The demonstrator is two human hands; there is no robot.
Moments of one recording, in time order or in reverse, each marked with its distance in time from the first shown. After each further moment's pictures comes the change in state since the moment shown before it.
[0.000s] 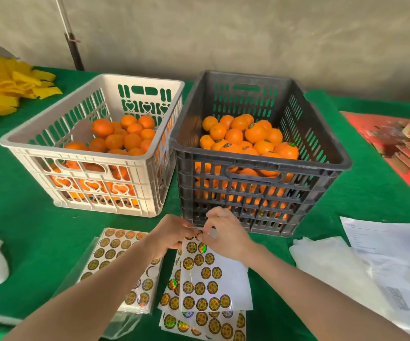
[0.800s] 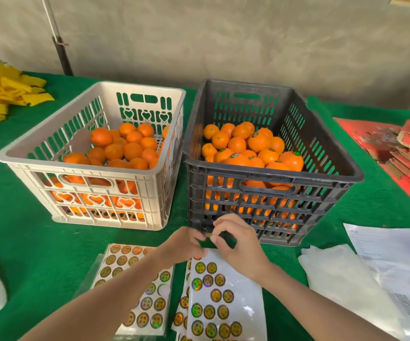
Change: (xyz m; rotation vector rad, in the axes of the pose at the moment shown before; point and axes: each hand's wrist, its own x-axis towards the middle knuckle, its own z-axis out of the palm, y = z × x) left_hand 0.014 -0.005 -0.018 0.423 -0.212 0.204; right_hand -0.015 -0.031 -0.013 0.329 0.450 -0.239
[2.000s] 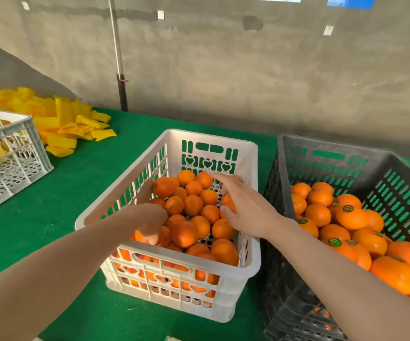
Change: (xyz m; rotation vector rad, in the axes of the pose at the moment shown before) left_hand 0.038 -0.044 -0.312 0.808 0.151 -0.270; right_hand 0.285 -0.045 0.074 -0.323 -0.337 -0.163
